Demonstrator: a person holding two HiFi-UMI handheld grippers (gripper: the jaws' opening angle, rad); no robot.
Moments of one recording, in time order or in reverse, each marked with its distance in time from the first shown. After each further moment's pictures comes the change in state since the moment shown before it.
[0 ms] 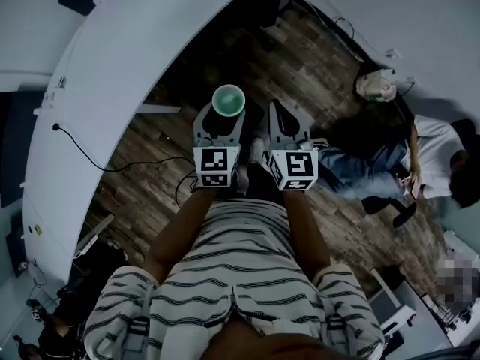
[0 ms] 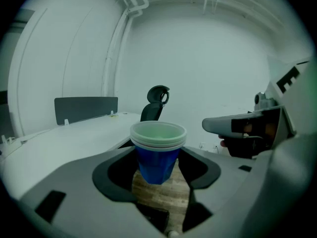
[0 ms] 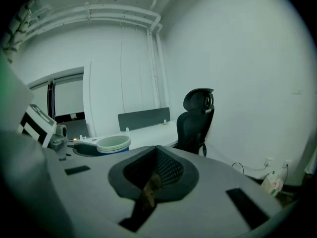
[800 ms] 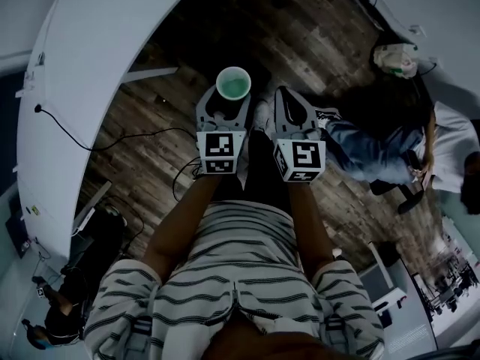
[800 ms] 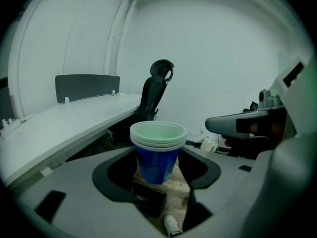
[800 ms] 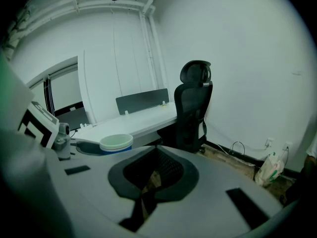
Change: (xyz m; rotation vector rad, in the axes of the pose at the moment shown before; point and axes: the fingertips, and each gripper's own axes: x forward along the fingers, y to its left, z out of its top) left arm 0.029 0.001 -0.105 -0.053 0.182 0.011; right arm 0.018 -0.005 -0.106 0.058 0.182 0.008
